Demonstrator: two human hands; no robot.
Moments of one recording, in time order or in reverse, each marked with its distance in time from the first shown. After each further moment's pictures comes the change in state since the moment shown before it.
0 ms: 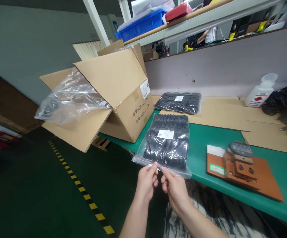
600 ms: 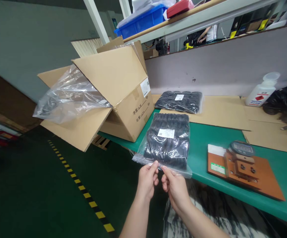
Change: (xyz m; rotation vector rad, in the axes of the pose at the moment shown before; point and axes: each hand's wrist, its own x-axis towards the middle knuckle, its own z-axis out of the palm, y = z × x) left_hand 0.003 -0.003 0.000 -0.008 0.012 0.006; right_hand 0.002 0.002 0.001 -0.003 0.013 -0.010
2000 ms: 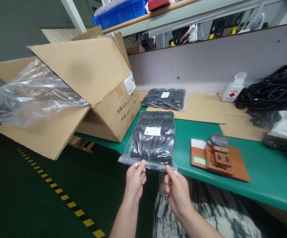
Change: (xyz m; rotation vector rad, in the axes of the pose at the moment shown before) left_hand 0.002 0.002 0.005 -0.037 0.010 0.000; right_hand -0.013 -0.016 -0.030 0.068 0.227 -0.084
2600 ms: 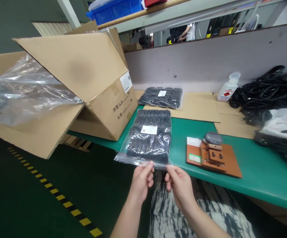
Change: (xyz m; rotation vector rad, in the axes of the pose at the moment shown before) left_hand -0.014 -0.011 0.022 0.008 -0.194 -0.138; right_hand 0.008 -0.014 -0.025 -0.129 -0.115 -0.095
